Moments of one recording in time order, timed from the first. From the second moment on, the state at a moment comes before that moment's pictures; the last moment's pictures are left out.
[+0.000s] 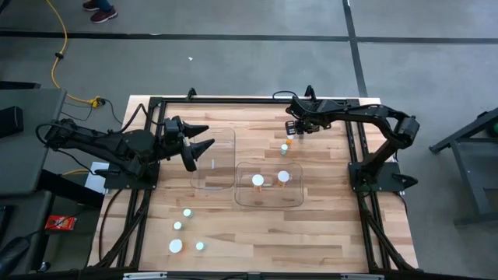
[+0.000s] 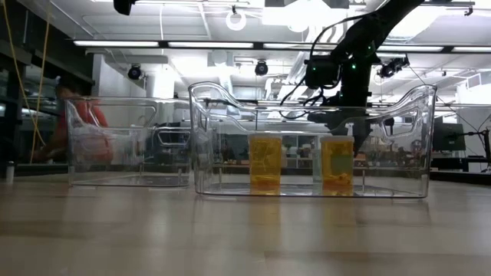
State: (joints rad) left arm -0.12 0.83 0.76 0.03 -0.64 -0.33; right arm -0.56 1.61 1.01 -0.74 0.18 0.80
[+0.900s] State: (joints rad) left arm -0.12 0.83 0.76 0.08 -0.44 -0.28; right arm -0.38 1.07 1.01 -0.61 -0.08 0.52
